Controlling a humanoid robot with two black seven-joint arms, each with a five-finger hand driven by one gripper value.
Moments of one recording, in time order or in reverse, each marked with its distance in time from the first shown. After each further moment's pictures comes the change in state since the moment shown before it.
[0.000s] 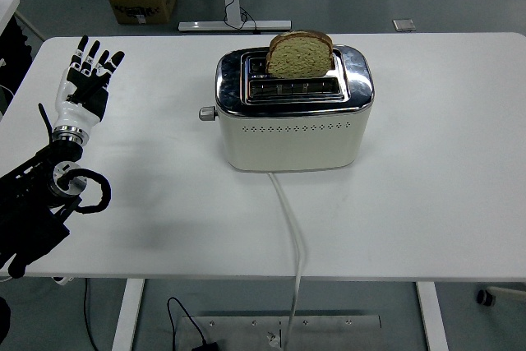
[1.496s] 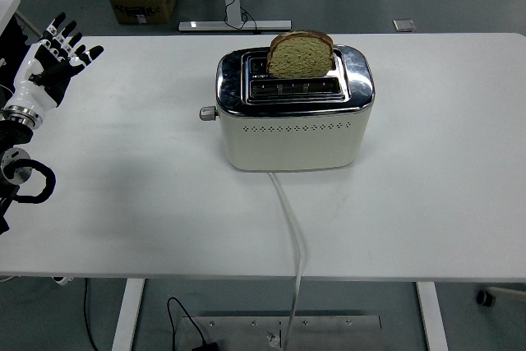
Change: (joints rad) left arm -0.040 0.194 0.026 -0.014 0.362 -0.011 0.044; right arm 0.000 0.000 0.000 0.000 0.000 0.000 0.000
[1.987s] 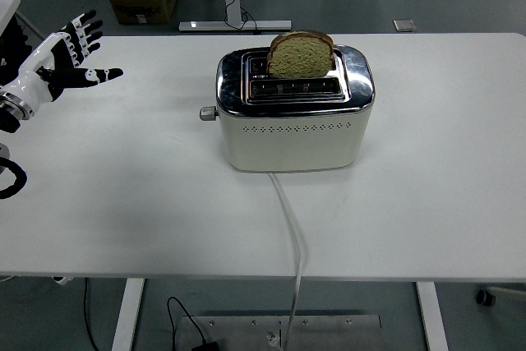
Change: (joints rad) left arm -0.018 0.117 0.023 -0.189 0.365 0.000 0.001; right arm 0.000 0.000 0.000 0.000 0.000 0.000 0.000
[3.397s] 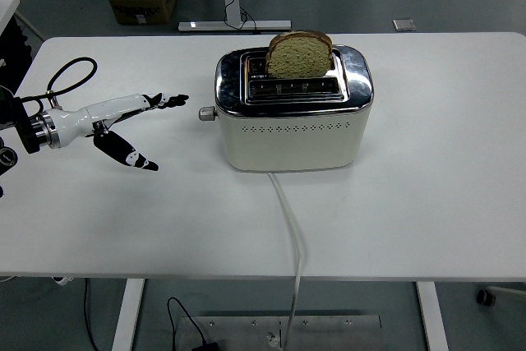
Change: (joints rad) left arm 0.001 0.161 0.120 -0.400 0.671 -0.020 -0.009; right arm 0.000 0.000 0.000 0.000 0.000 0.000 0.000
